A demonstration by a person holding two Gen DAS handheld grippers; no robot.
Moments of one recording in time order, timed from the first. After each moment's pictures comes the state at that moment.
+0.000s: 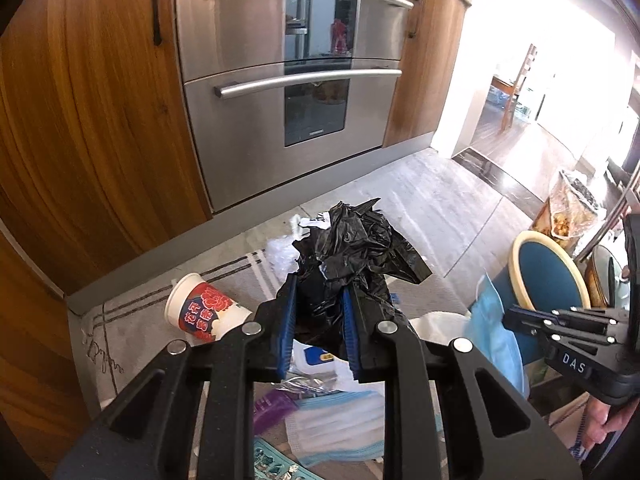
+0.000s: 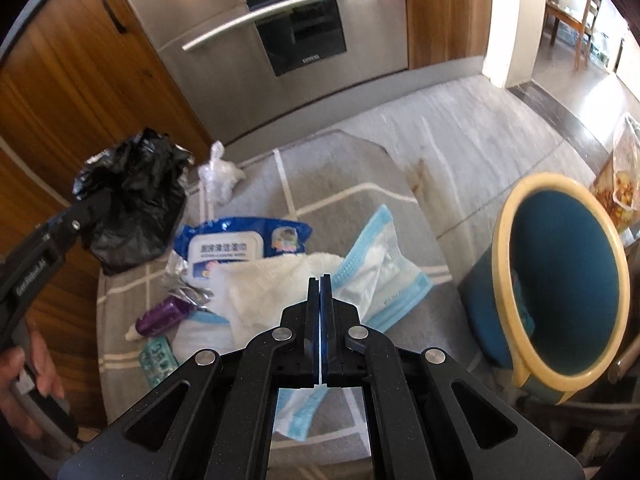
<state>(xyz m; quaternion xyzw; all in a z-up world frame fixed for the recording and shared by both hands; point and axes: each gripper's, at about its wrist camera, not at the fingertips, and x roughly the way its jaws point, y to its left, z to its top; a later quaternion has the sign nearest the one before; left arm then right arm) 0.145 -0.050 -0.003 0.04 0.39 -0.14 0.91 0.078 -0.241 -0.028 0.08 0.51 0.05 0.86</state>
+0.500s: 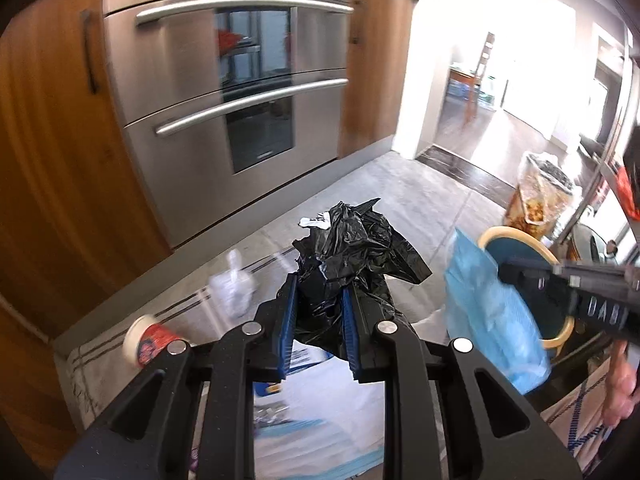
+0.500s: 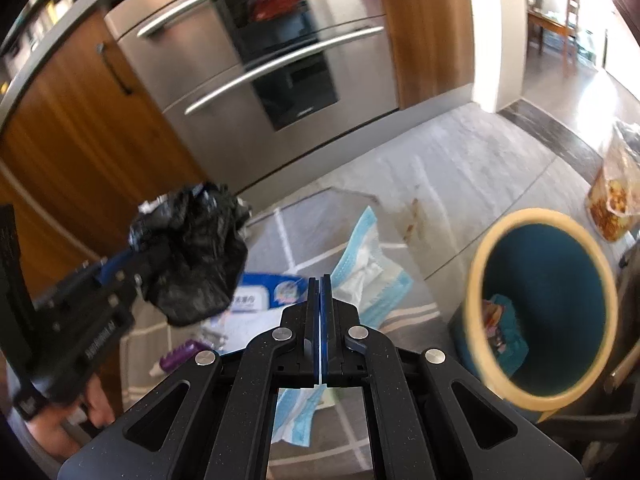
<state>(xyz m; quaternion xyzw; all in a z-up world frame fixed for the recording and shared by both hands) 0.146 -0.112 0.008 0.07 0.36 -0.21 0.91 0.081 -0.290 0.025 0.13 0.45 0.02 0.88</state>
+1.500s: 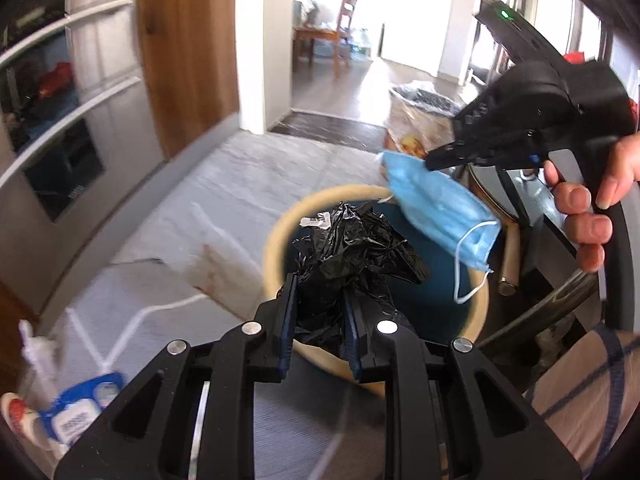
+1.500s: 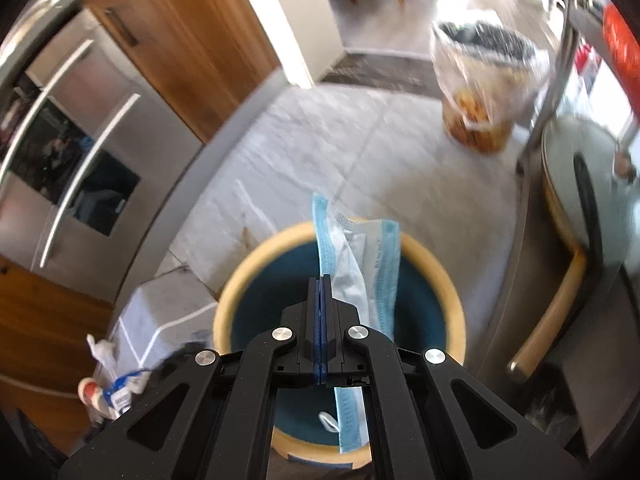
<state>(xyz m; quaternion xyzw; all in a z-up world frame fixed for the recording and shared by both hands) 0.106 -0.335 -0.047 0.15 0.38 -0.40 0.82 0.068 -0.542 -0.013 0.27 0.48 -0.20 0.81</state>
